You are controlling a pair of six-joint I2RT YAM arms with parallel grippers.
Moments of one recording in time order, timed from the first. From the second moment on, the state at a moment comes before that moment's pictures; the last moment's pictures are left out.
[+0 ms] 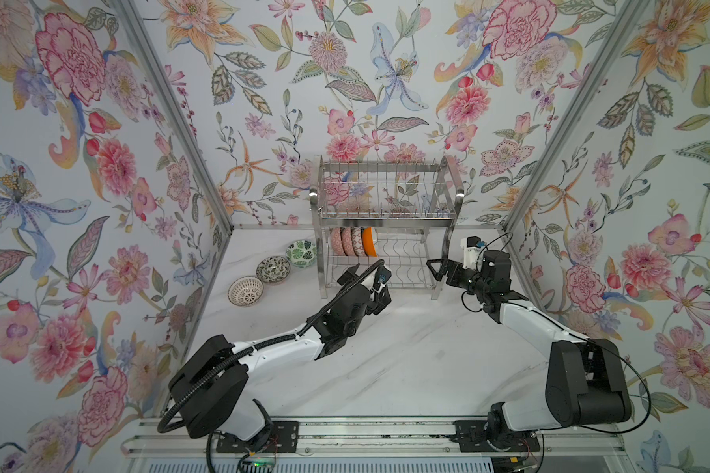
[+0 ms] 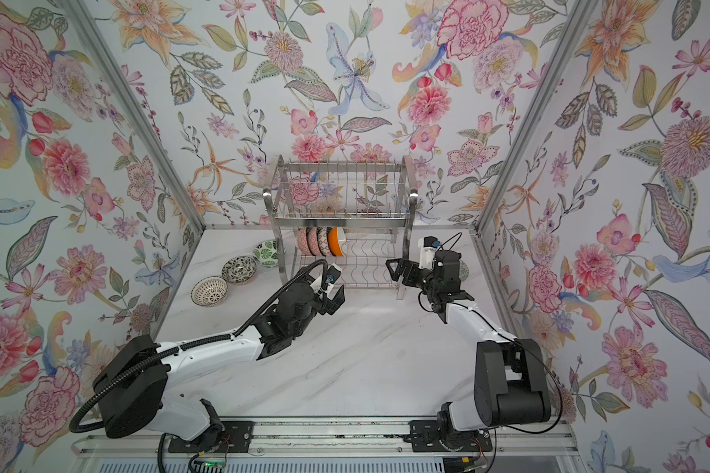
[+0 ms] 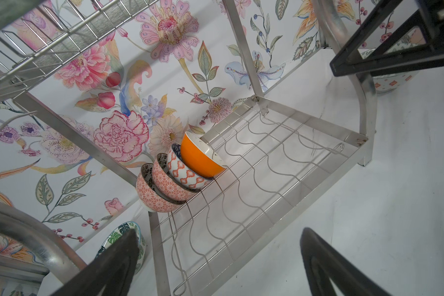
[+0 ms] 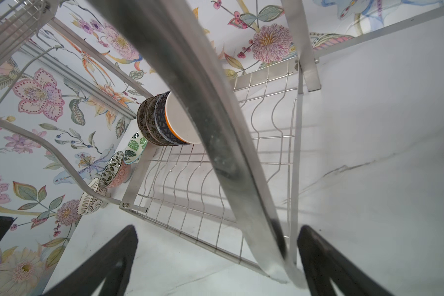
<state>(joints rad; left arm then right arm) -0.89 1.49 0.86 0.37 -0.48 0.33 0.09 1.44 0.84 0.16 -0.48 0.43</state>
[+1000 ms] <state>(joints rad) -0.95 1.62 0.92 0.42 -0.42 0.30 -0.15 1.65 1.09 -0.19 -0.31 0.43</state>
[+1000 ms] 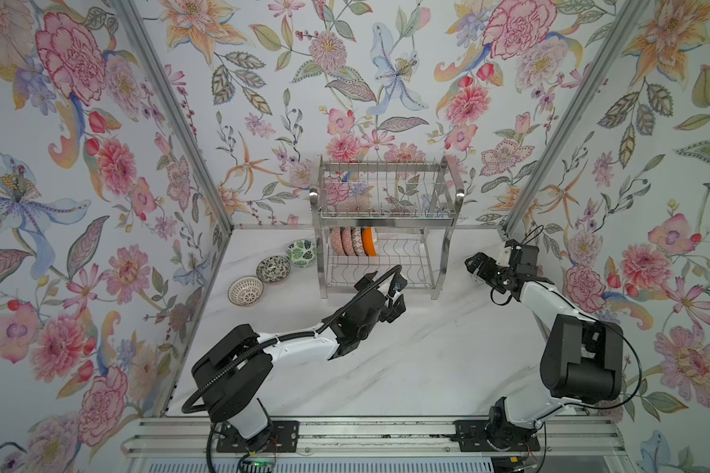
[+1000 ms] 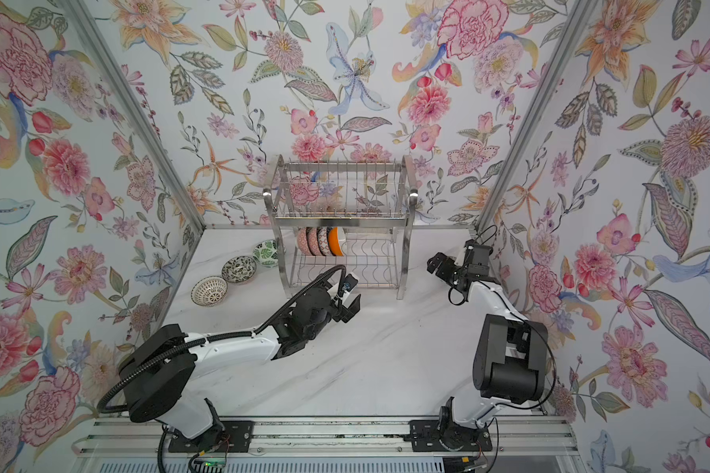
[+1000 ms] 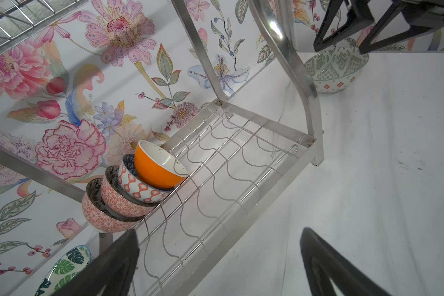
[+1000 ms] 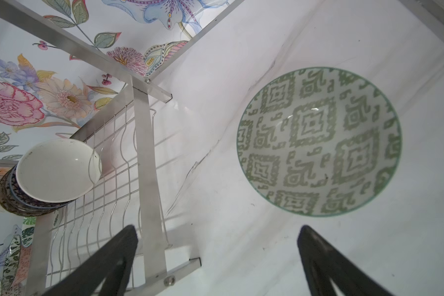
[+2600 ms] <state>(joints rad) -0.97 1.82 1.12 0.44 -0.40 0.53 -0.08 2.23 1.77 -0.63 -0.02 0.24</state>
